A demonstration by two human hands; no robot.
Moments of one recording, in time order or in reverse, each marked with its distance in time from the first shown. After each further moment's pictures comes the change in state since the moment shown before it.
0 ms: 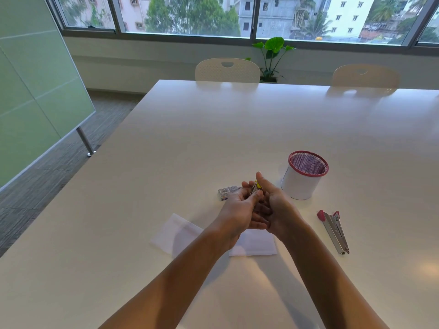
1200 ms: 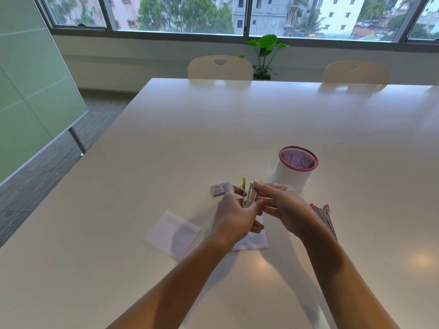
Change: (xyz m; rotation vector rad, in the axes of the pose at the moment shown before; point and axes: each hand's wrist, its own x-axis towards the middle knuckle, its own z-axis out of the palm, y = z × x) left_hand -0.008 -0.015 0.008 0.220 0.121 0.104; right_hand -0.016 -0.015 -0.035 -0.378 0.067 -0.127
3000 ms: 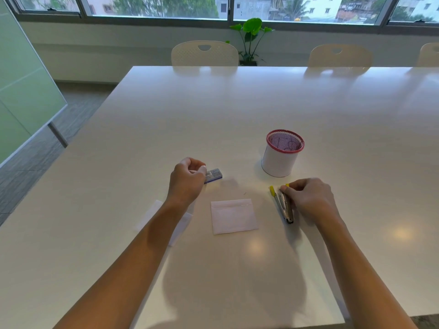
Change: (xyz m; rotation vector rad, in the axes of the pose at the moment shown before) left_hand 0.047 -0.009 -0.064 0.262 0.335 0.088; right_hand -0.016 0.025 -0.063 -0.710 0.548 -0.033
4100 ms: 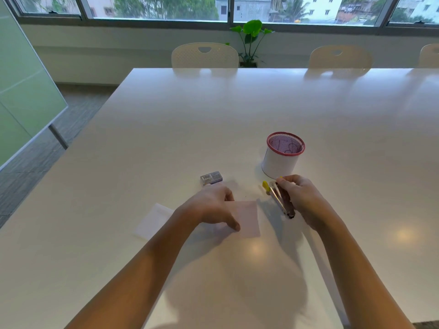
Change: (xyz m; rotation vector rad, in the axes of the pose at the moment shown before) left_hand -0.030 0.016 0.014 0.642 -0.637 0.137; right_hand -0.004 -0.019 0.006 0.437 -0.267 0.085
